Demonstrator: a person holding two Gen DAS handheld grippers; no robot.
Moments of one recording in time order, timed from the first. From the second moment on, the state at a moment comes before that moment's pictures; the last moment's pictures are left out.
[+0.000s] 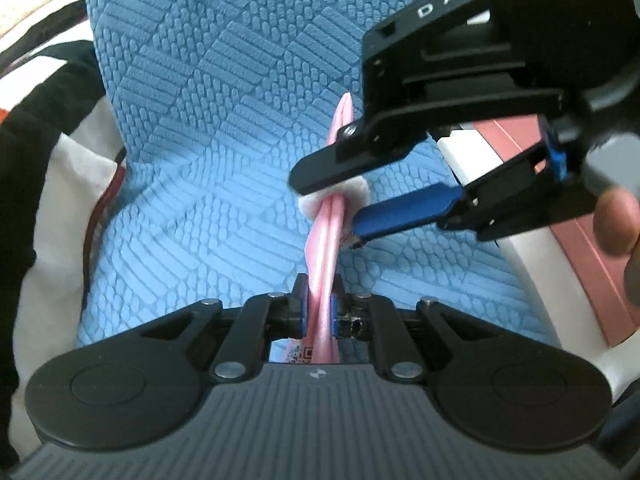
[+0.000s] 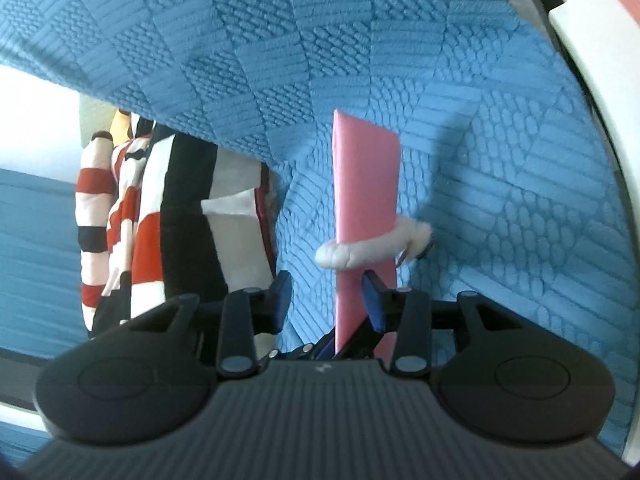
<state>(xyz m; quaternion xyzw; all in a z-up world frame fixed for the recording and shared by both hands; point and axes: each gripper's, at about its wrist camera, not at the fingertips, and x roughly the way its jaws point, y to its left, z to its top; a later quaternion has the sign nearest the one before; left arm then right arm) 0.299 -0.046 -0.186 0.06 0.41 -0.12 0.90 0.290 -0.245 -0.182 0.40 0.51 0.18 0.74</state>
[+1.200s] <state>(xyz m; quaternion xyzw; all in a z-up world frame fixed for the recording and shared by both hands) 0.304 -0.037 -0.190 -0.05 0.46 -0.17 0.87 0.302 -0.255 -0.190 0.34 0.52 0.12 0.77</state>
